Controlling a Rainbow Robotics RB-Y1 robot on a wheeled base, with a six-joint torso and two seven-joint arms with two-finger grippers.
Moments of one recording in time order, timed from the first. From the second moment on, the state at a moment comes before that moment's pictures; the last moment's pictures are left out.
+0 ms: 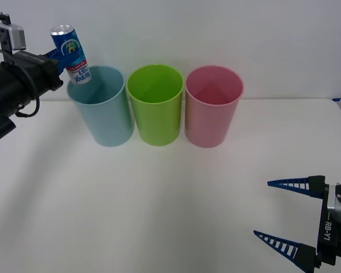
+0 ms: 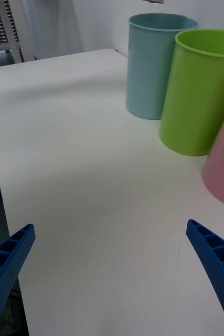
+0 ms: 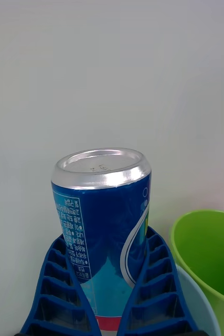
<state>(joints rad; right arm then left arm) 0.38 -0.44 -0.39 -2.19 1.48 -1.36 -0.26 -0.40 0.76 -0.04 -1.53 -1.34 -0.44 0.62</state>
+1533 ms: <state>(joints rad) 0.38 -0.44 -0.39 -2.19 1.48 -1.36 -0.26 -0.47 0.76 -0.10 -1.46 -1.36 -0.43 0.70</state>
